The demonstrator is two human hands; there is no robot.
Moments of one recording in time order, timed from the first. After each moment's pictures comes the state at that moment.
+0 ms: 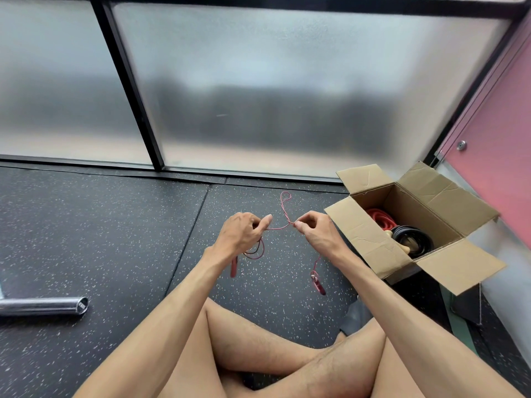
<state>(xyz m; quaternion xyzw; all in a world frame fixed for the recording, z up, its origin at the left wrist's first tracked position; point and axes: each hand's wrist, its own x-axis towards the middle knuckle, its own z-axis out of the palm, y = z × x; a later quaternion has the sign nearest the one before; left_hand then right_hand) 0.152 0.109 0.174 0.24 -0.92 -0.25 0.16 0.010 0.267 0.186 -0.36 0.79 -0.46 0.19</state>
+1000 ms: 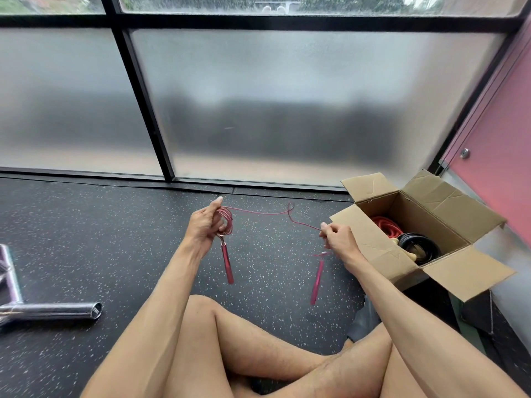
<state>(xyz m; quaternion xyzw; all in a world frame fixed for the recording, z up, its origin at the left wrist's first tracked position) 0.204 0.053 0.191 0.30 -0.45 -0.77 0.33 -0.032 0.276 0.149 -0.23 0.81 -0.50 0.20</state>
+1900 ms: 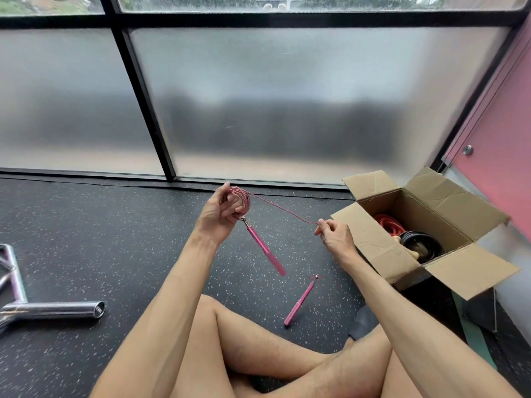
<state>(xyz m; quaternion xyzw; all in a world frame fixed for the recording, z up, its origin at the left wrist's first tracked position) 0.182 0.078 0.229 0.15 -0.28 -0.90 0.29 -0.023 0.269 0.147 -0.25 0.80 -0.52 0.16</state>
